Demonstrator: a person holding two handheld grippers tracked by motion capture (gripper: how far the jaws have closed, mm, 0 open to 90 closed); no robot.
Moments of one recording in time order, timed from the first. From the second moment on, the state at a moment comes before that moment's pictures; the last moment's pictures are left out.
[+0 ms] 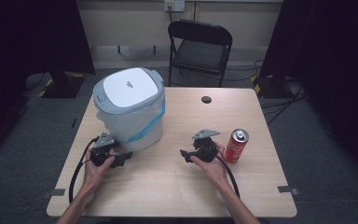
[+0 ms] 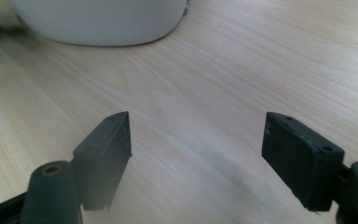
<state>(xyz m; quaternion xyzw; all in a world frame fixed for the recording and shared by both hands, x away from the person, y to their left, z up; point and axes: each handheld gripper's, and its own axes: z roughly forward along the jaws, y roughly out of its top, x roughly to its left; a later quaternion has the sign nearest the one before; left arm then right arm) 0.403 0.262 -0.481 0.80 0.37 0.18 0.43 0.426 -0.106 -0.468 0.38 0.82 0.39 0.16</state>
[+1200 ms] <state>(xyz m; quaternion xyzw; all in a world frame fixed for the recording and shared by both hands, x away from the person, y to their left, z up) 0.438 0.331 -0.489 0.75 0.49 0.17 0.42 0.478 -0.074 -0.460 0.40 0.81 0.39 0.19</state>
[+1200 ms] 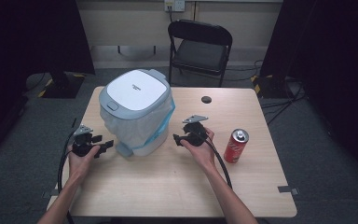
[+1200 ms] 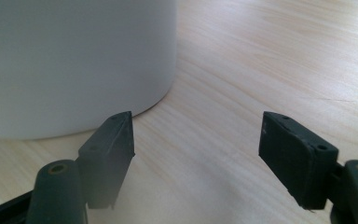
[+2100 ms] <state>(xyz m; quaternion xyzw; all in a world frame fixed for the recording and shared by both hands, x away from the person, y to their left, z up) 0.431 0.306 -0.483 0.76 0.48 0.11 0.41 0.486 -0.081 -0.454 0.42 0.78 0.40 0.21</state>
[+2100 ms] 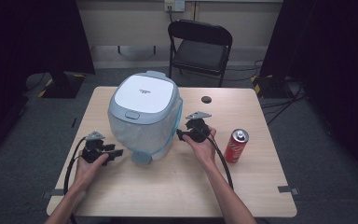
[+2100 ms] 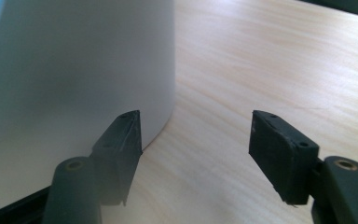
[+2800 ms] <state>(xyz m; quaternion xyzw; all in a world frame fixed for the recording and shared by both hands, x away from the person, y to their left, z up) 0.484 0.285 -0.472 0.74 0.48 0.17 0.43 0.523 -0.060 -0.451 0.43 0.76 0.45 0.20</state>
